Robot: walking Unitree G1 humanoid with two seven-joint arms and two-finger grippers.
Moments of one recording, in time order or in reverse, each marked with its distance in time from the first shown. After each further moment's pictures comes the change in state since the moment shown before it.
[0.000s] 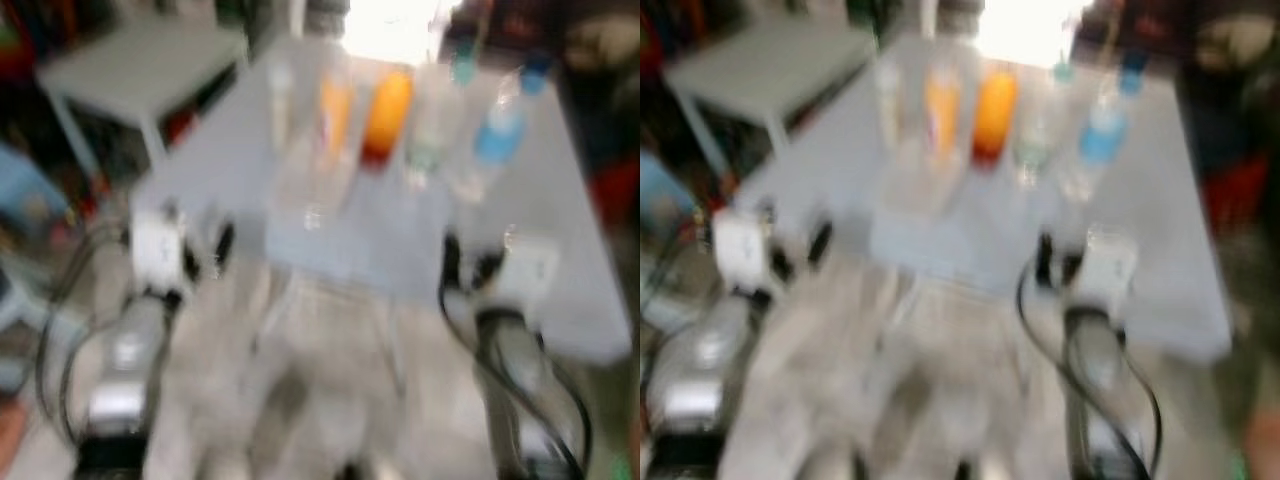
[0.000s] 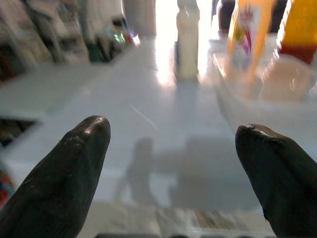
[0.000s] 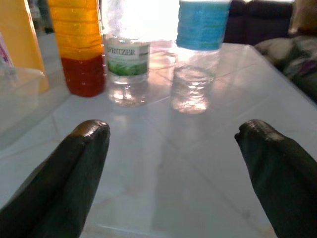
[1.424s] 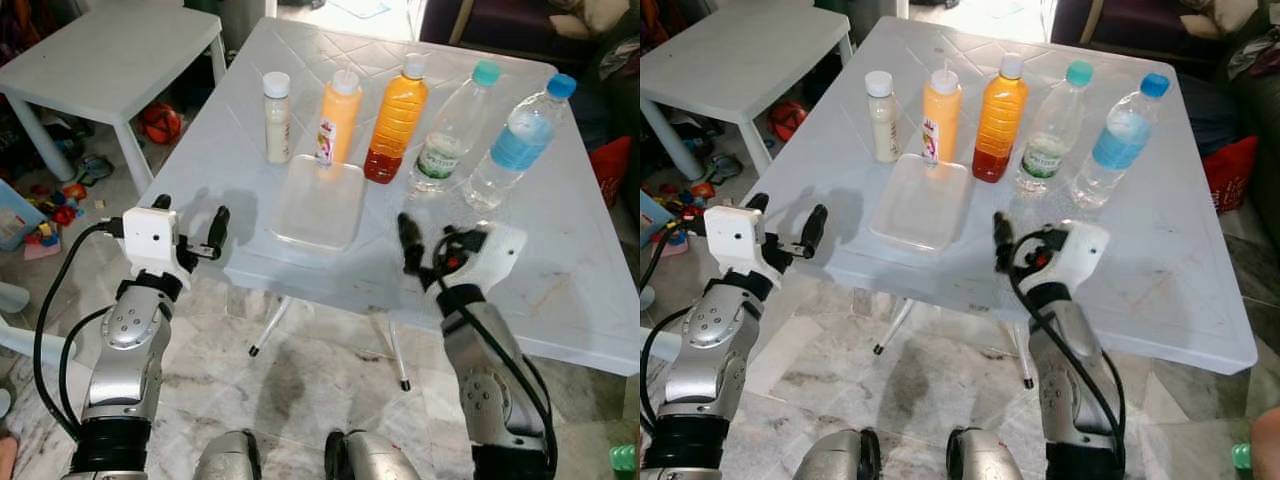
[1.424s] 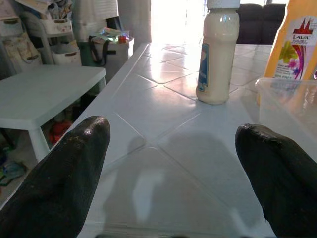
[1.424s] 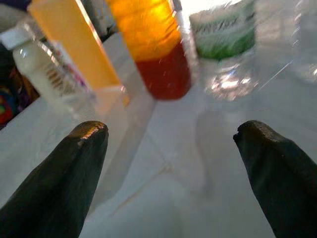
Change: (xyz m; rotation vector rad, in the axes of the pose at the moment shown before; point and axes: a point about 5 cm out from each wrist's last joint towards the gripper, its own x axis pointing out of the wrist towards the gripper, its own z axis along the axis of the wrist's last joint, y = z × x) left arm 0.008 0.008 0.016 -0.015 -0.067 0.054; right arm 0.012 0.045 0.004 0.408 0.095 0.287
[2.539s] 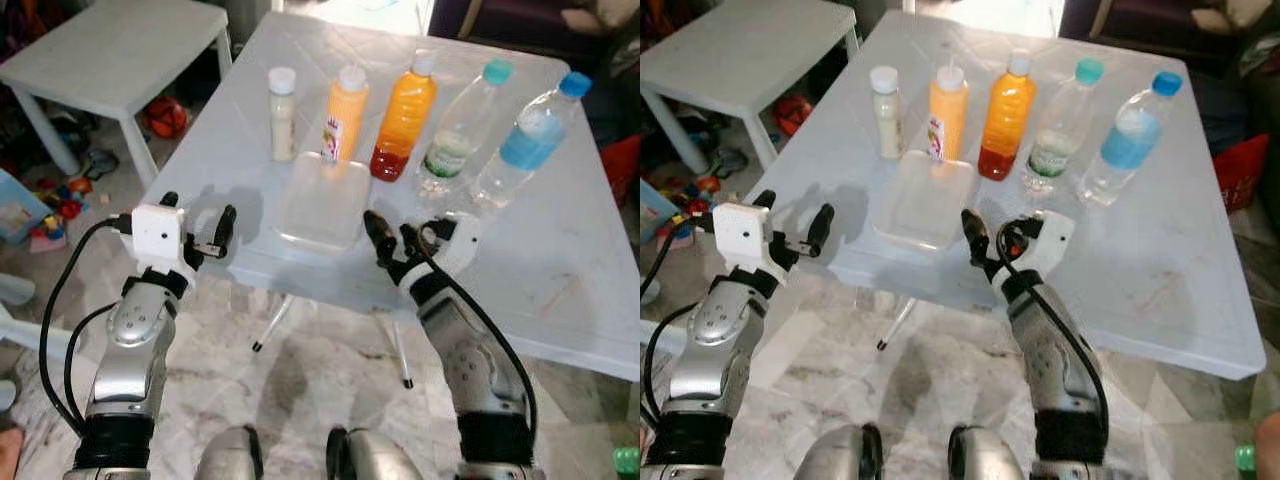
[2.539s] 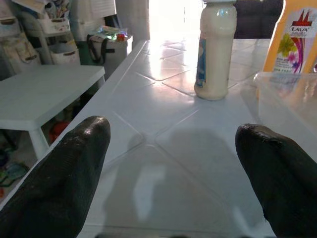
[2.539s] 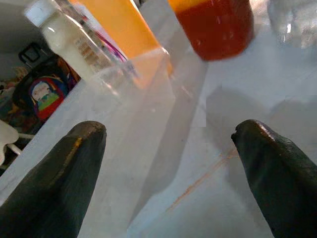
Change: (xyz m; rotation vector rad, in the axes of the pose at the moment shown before) left arm 0.003 -0.005 0.002 0.021 -0.003 -0.026; right arm 0.031 0.009 -0.017 0.183 0.111 0.112
